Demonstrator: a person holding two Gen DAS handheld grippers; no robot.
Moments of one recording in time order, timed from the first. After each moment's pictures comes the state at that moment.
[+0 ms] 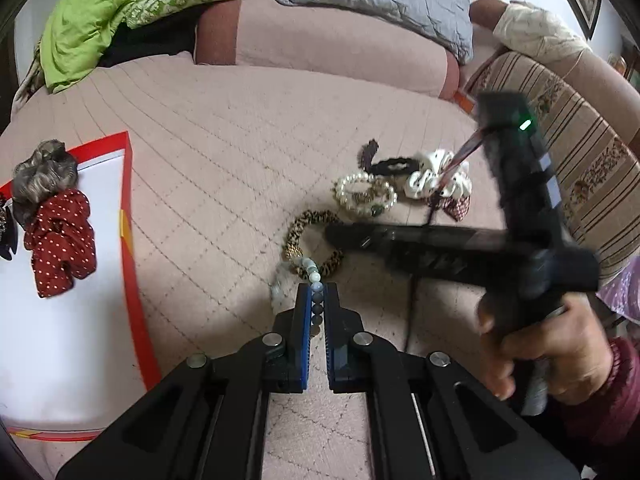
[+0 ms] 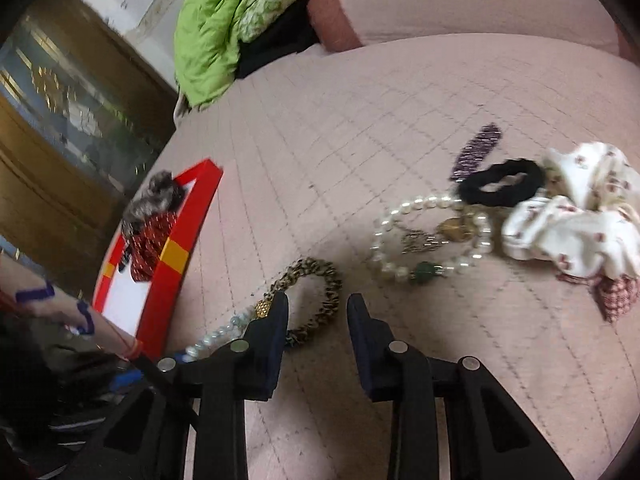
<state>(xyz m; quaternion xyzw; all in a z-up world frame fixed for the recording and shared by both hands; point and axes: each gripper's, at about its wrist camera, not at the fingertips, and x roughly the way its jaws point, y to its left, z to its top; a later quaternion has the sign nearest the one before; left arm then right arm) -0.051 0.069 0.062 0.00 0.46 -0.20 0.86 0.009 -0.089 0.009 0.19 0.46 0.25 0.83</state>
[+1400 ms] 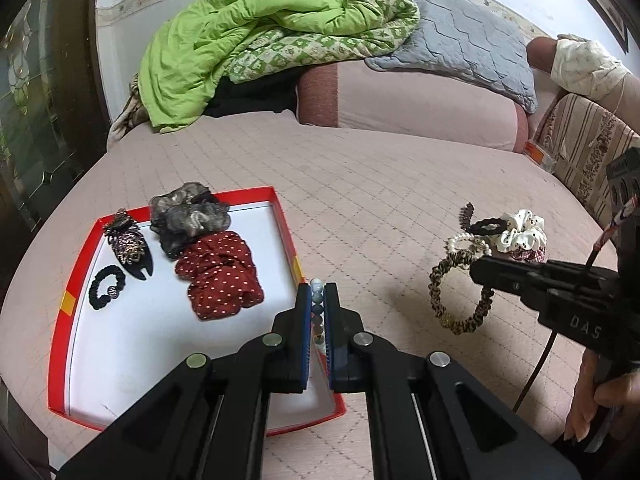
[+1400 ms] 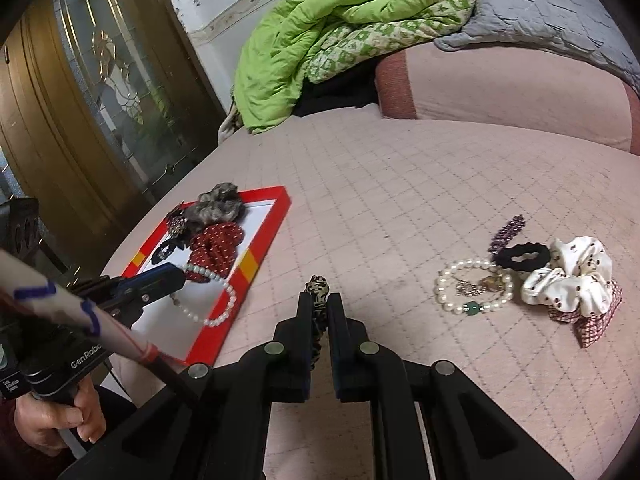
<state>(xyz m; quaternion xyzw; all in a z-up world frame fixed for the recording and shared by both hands) -0.072 0.144 0.105 0.03 0.37 -0.05 0.93 -0.049 -0.047 0.074 0.12 0.35 0.26 0.89</state>
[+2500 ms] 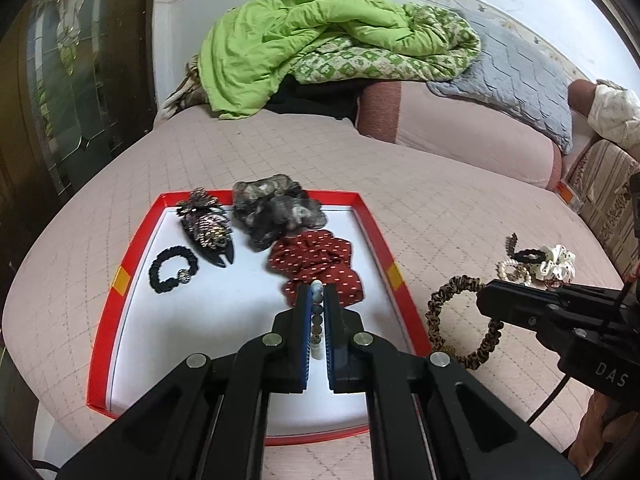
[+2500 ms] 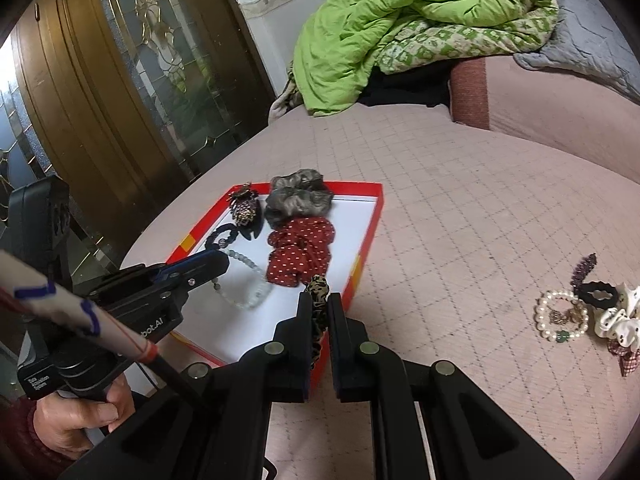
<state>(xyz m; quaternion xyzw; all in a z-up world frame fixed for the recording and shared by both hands) -0.079 0.228 0.112 -0.02 0.36 0.00 0.93 -0.055 0.046 0.105 0.07 0.36 0.32 0.87</state>
